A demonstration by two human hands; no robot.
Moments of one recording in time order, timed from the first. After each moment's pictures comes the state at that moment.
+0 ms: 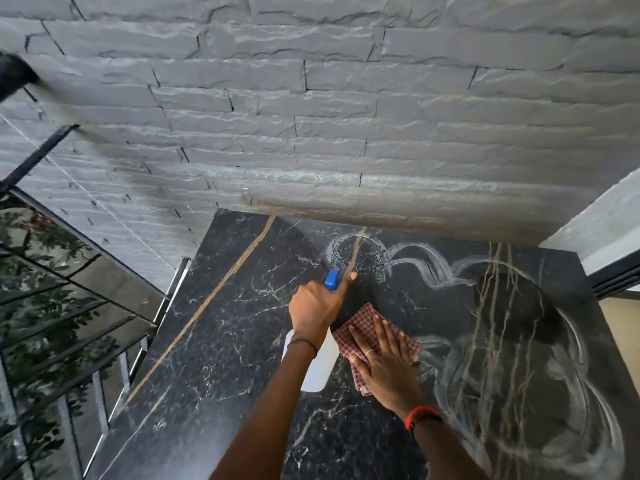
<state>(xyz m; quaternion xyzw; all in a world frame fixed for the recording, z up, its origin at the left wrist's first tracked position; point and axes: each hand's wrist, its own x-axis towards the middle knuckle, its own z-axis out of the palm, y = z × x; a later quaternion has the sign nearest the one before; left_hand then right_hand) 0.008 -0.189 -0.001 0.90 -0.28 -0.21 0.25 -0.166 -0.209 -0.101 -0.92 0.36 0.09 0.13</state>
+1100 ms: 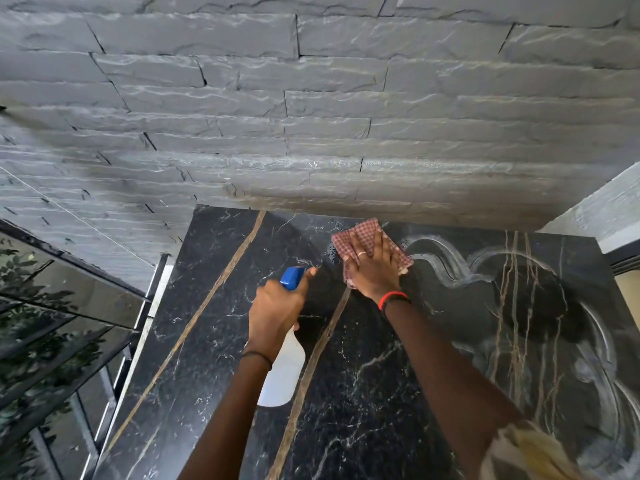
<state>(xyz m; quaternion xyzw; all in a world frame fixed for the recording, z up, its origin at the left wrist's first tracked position) 0.094 -0.180 -0.024 0.88 -0.21 -0.32 0.29 -0.025 -0.349 -0.105 -0.85 0.49 0.07 0.19</state>
